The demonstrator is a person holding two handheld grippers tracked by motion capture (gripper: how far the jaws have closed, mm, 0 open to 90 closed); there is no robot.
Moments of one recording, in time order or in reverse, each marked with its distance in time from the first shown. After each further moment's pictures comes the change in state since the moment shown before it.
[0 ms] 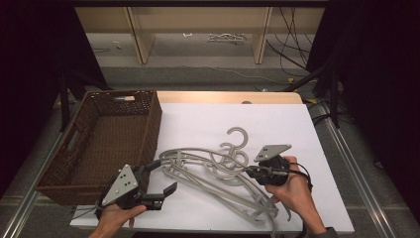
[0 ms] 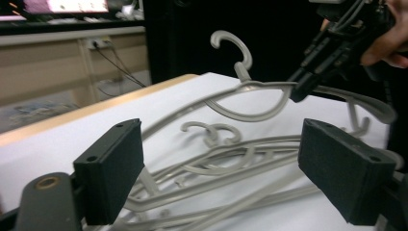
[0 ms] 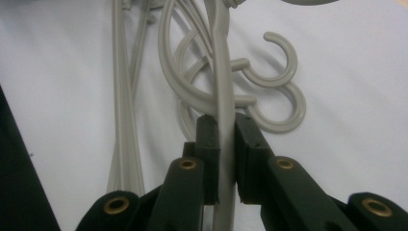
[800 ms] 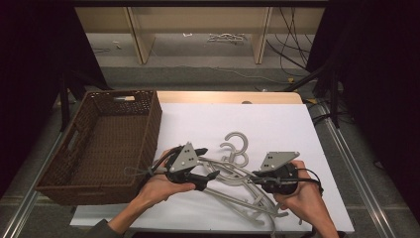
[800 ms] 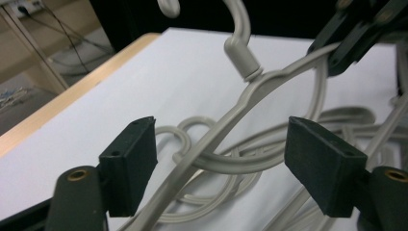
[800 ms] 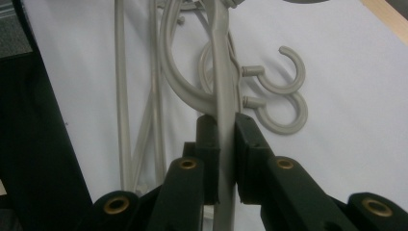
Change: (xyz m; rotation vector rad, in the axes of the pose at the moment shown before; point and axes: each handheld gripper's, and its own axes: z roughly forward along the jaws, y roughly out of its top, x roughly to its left) left arm -0.026 0.050 0.115 0.333 -0.128 0.170; right arm 0.019 0.000 -0.030 -0.013 0.008 -0.118
